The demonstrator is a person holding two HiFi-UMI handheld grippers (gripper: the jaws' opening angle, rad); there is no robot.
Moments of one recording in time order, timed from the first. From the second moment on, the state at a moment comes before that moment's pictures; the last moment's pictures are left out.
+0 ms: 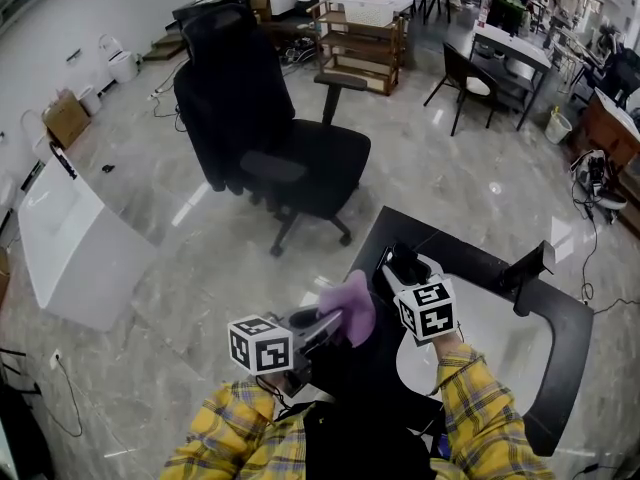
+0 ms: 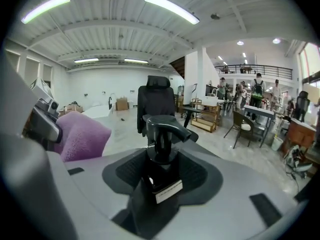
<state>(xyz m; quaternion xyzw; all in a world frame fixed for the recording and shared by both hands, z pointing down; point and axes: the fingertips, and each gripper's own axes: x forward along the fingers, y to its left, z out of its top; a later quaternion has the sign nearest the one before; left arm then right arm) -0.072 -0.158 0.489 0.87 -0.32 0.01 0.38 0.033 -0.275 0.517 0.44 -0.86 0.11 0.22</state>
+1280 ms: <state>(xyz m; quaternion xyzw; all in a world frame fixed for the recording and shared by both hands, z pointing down) -0.080 -0.154 0.485 0.87 -0.31 0.00 0.38 0.020 -0.271 0.514 0.19 -0.93 0.02 0.30</state>
